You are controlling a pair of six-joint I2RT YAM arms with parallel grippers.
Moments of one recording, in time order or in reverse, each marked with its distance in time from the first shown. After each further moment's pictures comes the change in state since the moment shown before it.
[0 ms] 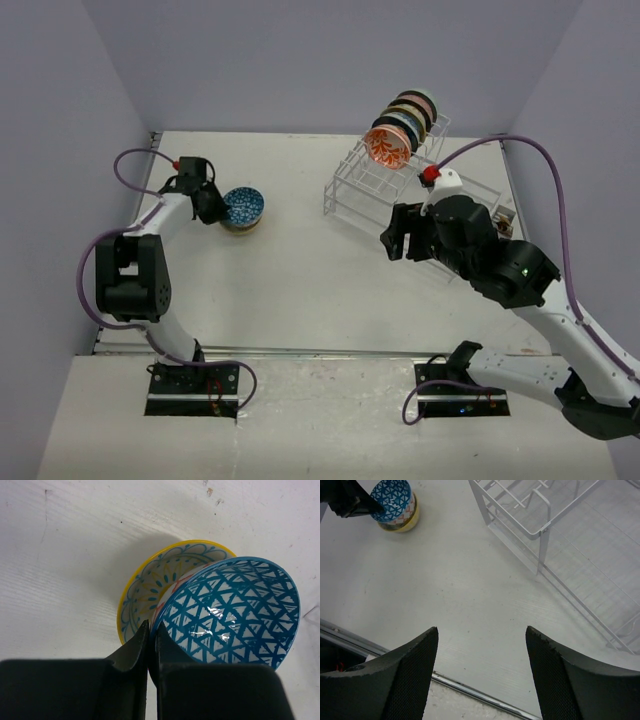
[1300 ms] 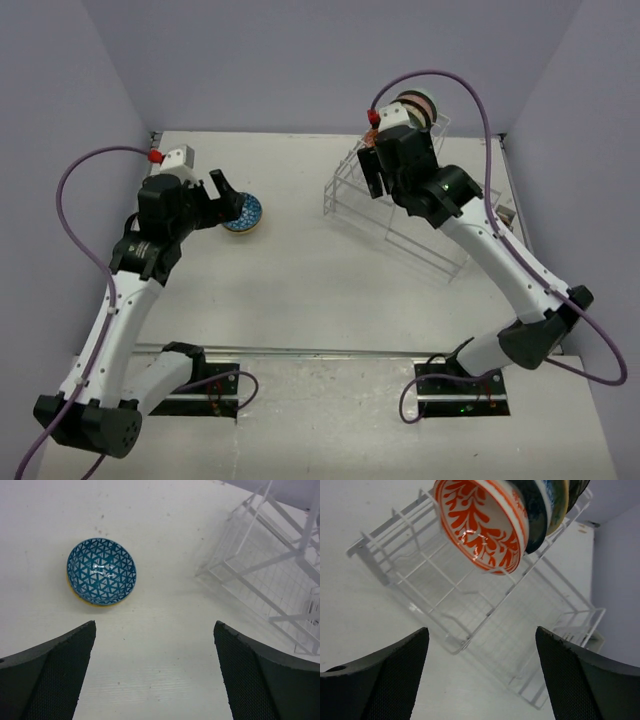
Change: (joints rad) left arm -0.128 -0.669 -0.106 -0.104 0.003 0.105; right arm -0.121 0.454 0.330 0.050 0.268 -0.352
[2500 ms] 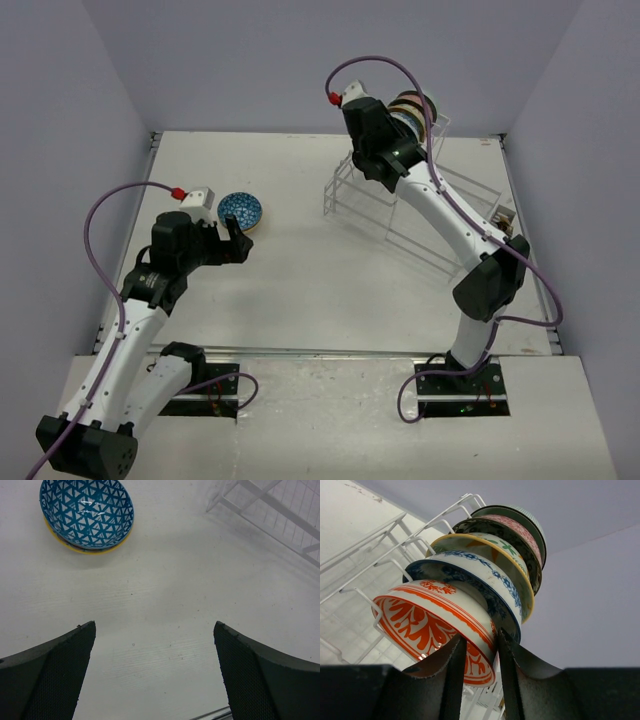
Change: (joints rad) left arm -0.069 -0.243 -0.288 -0.008 0.091 0.133; right arm -0.070 0.404 0.265 0.249 0.259 -0.523
